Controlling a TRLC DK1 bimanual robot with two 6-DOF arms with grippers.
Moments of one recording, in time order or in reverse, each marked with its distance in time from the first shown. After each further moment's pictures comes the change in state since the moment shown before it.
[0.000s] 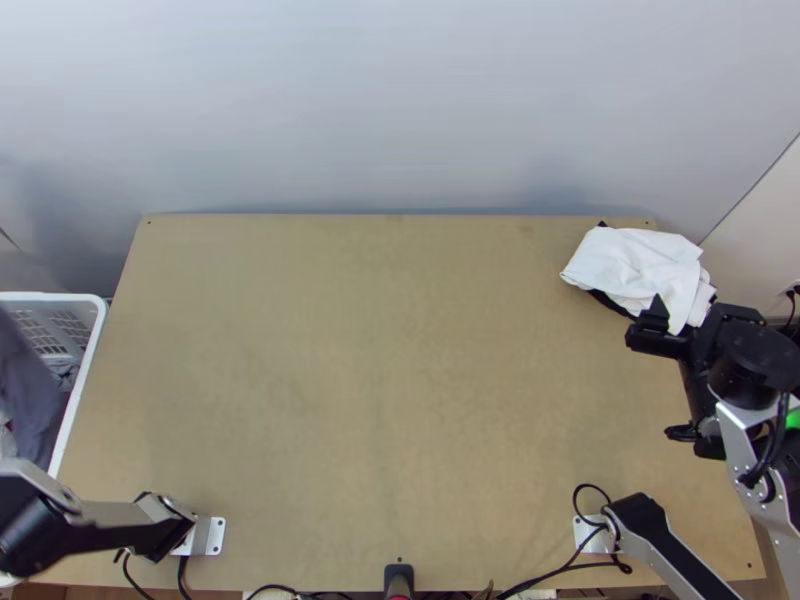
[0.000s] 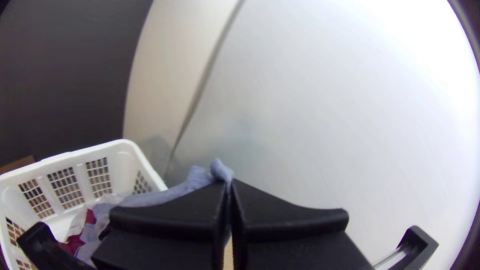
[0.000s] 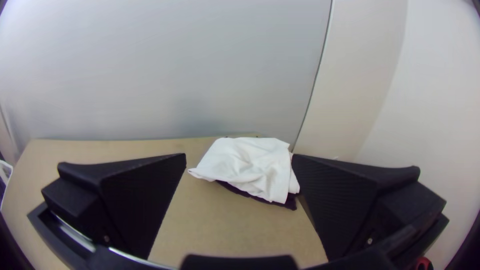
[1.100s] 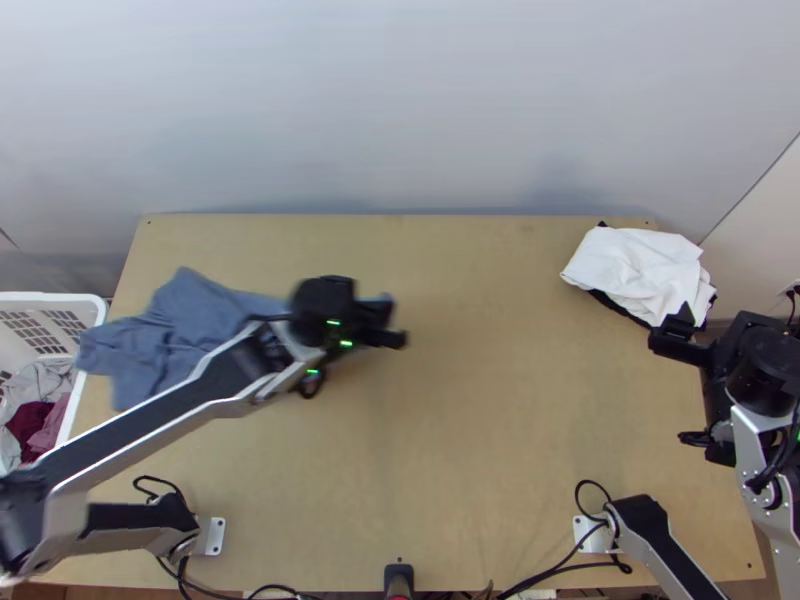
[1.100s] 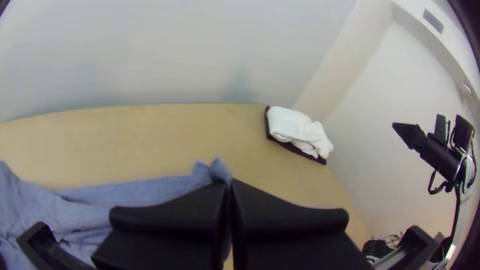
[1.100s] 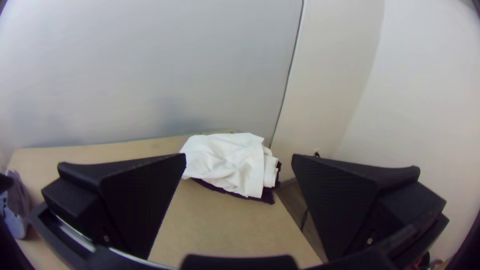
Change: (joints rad) left arm -1.768 0.041 -0.208 0.130 -0.449 -0.183; right arm -0.127 -0.032 -0.008 -0.027 0.001 -0.014
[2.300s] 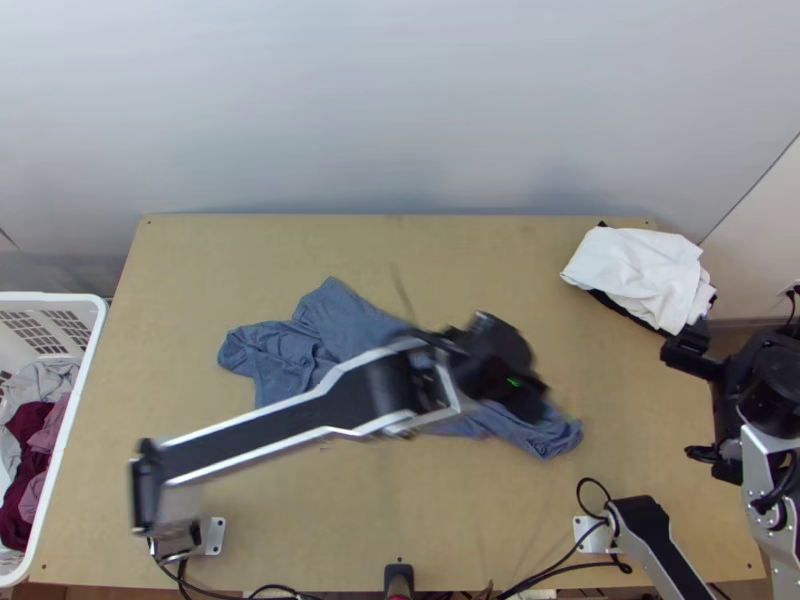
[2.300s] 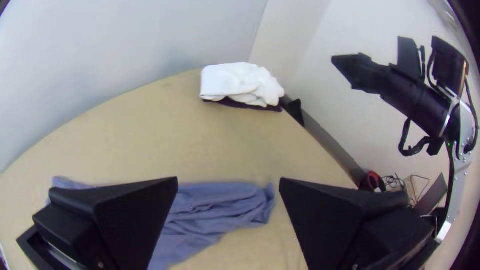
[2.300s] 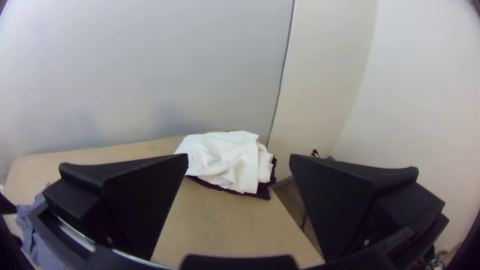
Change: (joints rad) left arm -0.366 0.447 0.866 -0.621 -0.126 0.006; right arm -0.039 -0.071 -0.032 -0.023 -0.016 0.014
